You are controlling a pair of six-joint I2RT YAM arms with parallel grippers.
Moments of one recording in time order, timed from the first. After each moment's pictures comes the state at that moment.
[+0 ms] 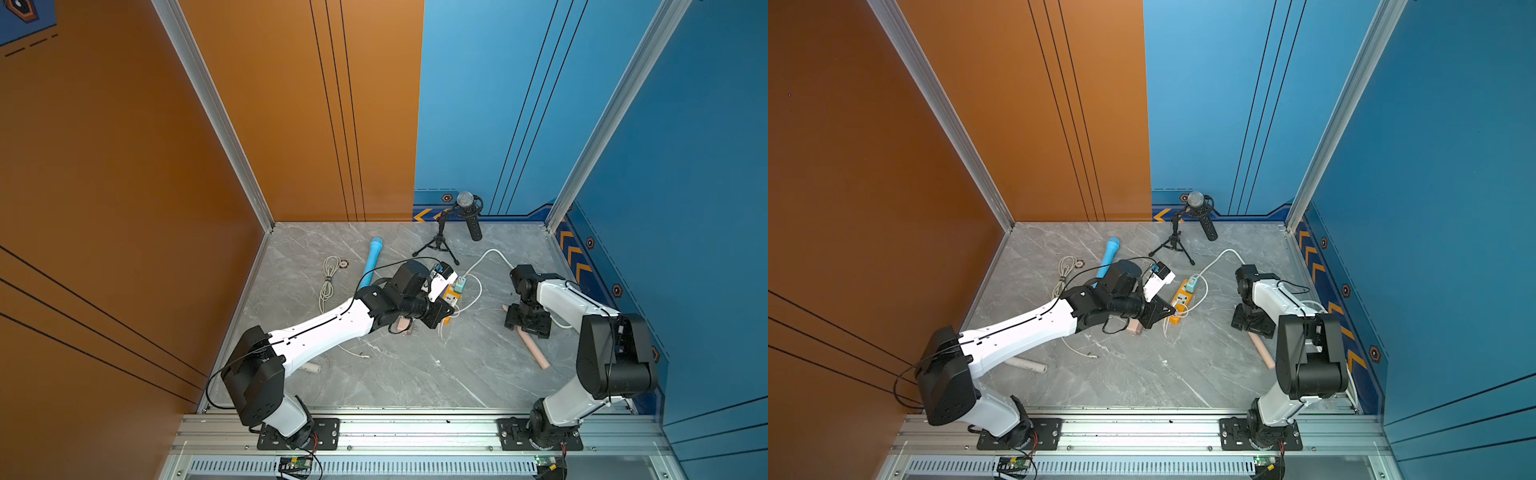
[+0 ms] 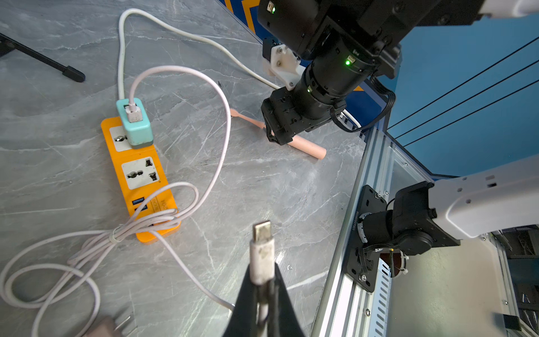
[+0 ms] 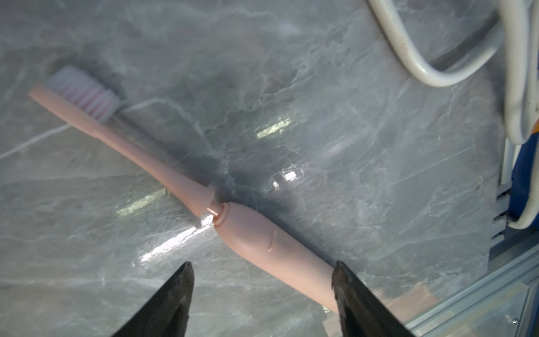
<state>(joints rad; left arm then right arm) -0.85 1.55 1.22 -0.30 0.37 -0.25 0.03 1.64 1.01 -0.98 0.22 0.48</state>
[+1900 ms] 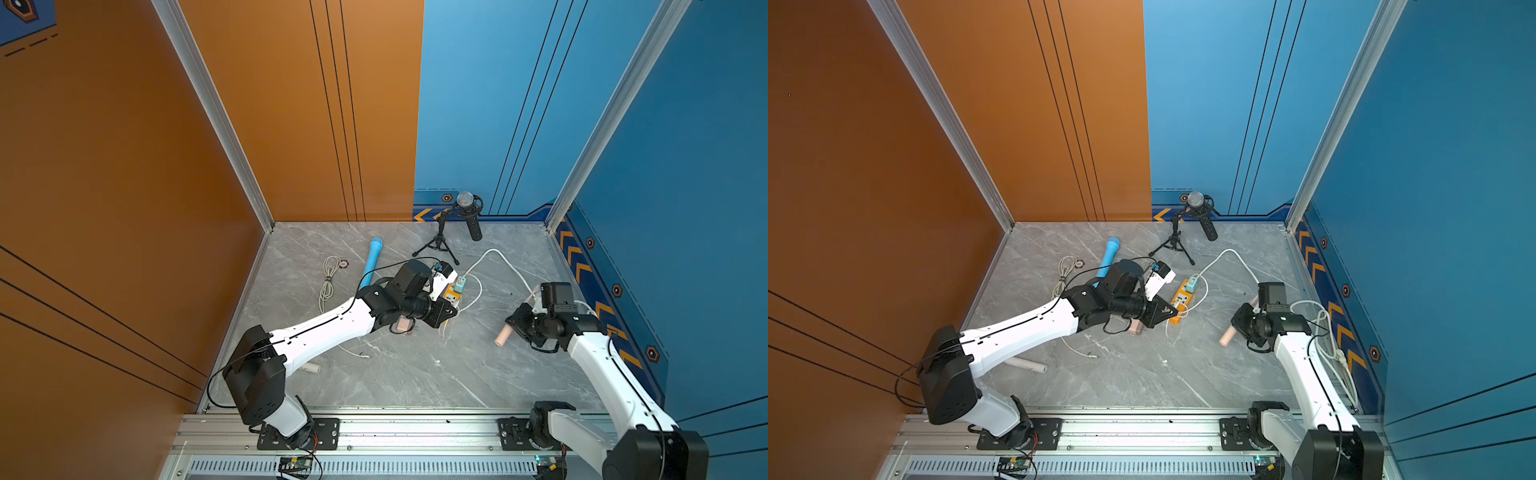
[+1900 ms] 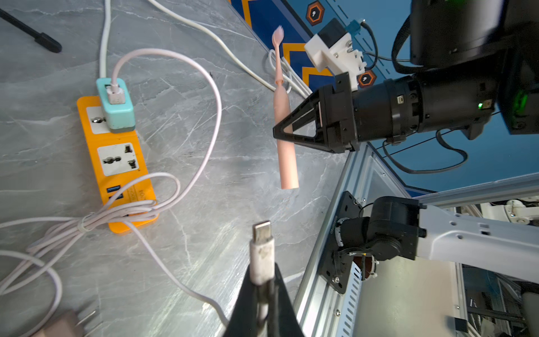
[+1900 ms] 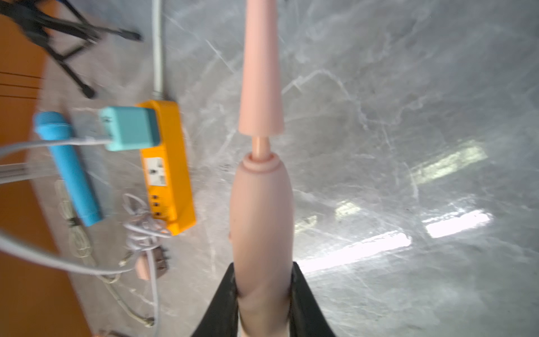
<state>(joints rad) -0.89 1.56 1.26 -0.32 0.41 -0.40 -0.06 0.97 0.73 -0.70 -0.32 0.74</state>
